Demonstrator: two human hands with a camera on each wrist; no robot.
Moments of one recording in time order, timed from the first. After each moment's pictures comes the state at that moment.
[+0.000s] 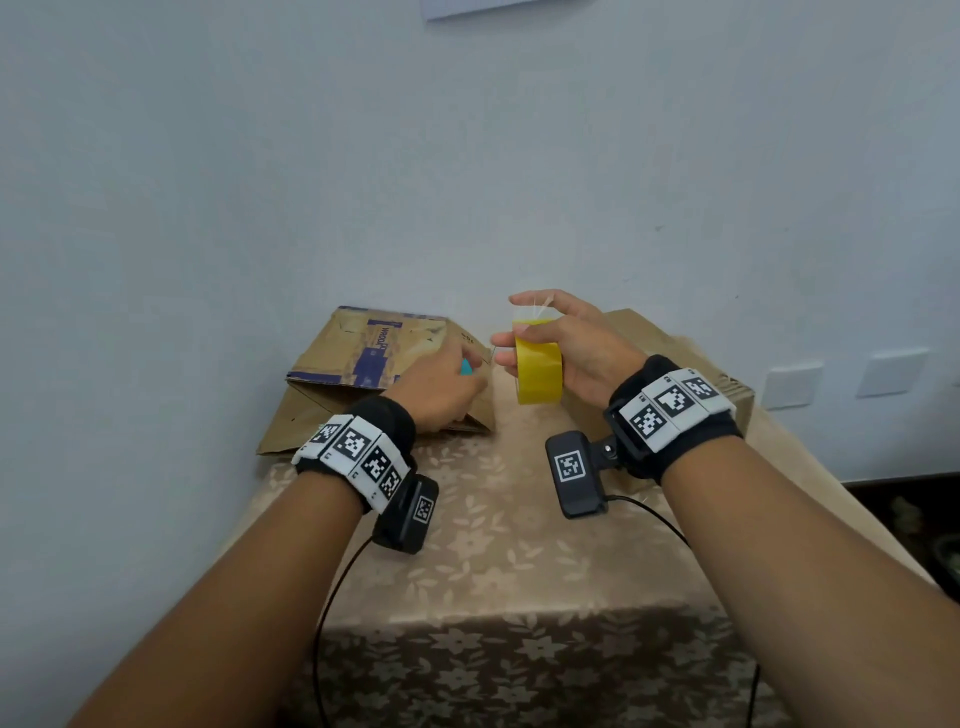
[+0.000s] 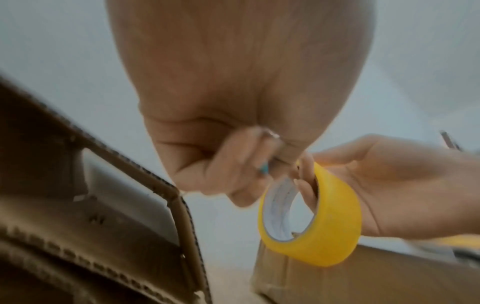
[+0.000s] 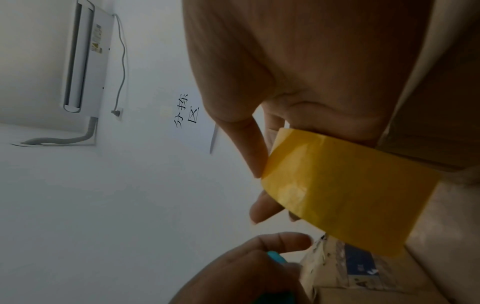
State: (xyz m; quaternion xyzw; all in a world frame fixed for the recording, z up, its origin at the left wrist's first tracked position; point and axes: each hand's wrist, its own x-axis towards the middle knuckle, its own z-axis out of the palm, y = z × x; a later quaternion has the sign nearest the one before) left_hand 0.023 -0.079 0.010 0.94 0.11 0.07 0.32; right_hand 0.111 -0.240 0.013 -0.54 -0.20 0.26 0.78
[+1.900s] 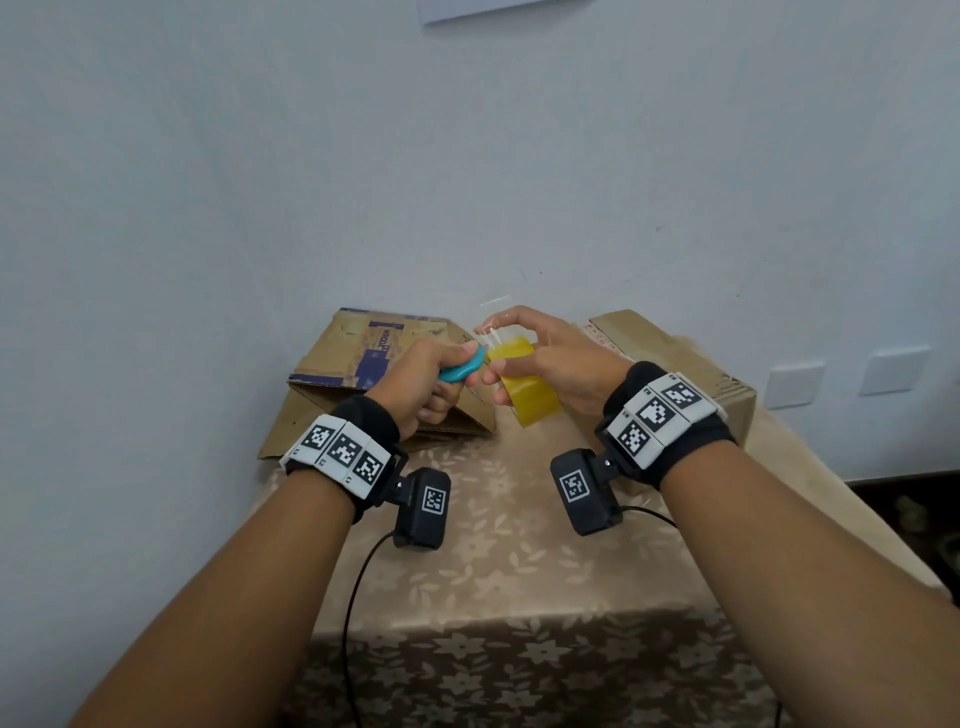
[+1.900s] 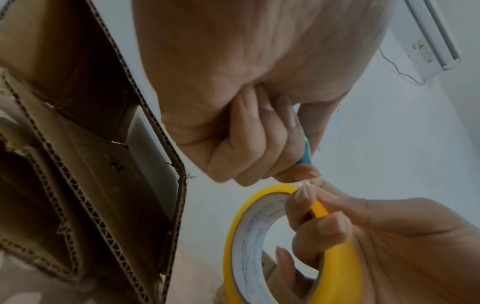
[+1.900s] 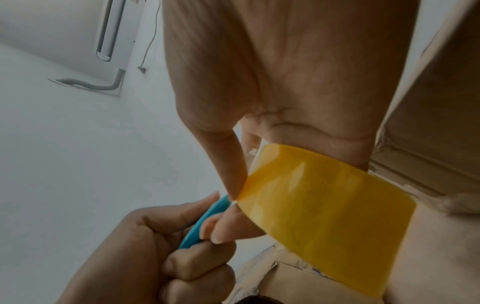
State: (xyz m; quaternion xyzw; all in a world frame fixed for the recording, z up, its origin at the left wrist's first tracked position) left_hand 0.018 -0.064 0.015 0.78 0.11 0.02 0.61; right_hand 0.106 -0.234 0.005 -0.63 -0.35 0.24 0.65
